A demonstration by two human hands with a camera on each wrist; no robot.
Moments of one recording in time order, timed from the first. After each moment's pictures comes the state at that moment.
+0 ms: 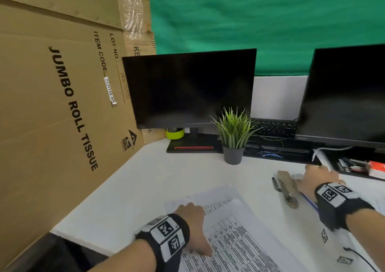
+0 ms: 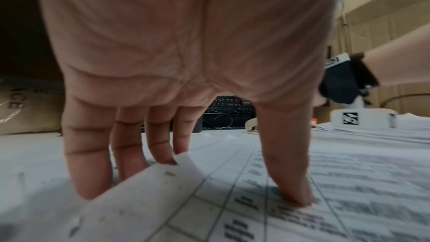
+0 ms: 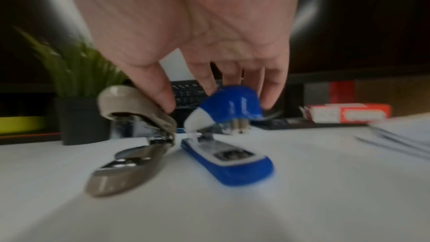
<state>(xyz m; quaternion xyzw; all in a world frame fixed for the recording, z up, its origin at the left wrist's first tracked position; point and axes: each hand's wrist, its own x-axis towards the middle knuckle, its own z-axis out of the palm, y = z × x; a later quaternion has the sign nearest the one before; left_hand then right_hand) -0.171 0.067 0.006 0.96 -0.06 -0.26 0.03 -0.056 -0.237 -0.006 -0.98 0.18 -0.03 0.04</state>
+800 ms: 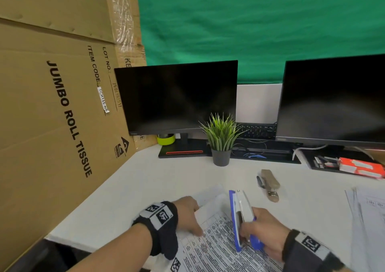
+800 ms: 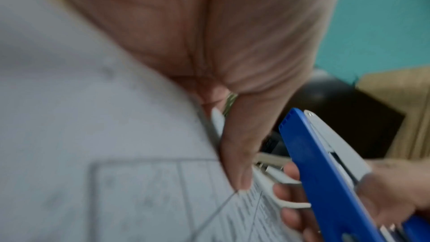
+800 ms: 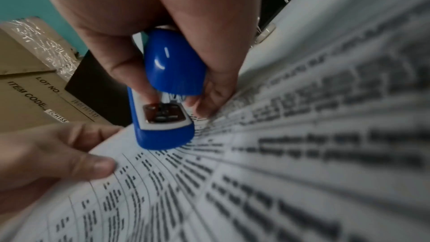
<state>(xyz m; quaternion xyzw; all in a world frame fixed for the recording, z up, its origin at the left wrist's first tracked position) -0.165 0.069 0.005 0.96 -0.07 -0.22 0.16 -0.190 -0.148 -0.031 -0.75 0.03 0.18 0.63</state>
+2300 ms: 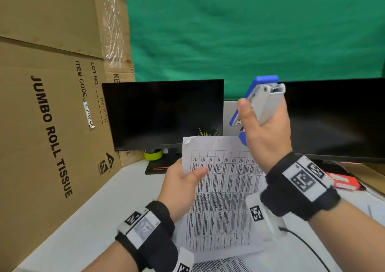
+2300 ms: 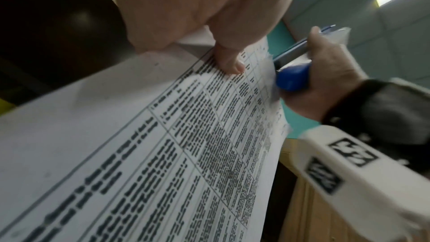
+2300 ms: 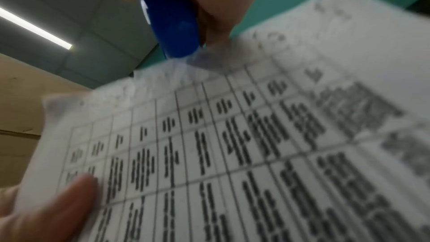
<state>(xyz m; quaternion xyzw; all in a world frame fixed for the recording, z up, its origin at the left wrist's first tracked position) -0.190 0.036 0.092 0.73 -0.12 0.10 0.67 -0.177 -0.128 0.171 -0.67 -0.18 -0.48 0.54</state>
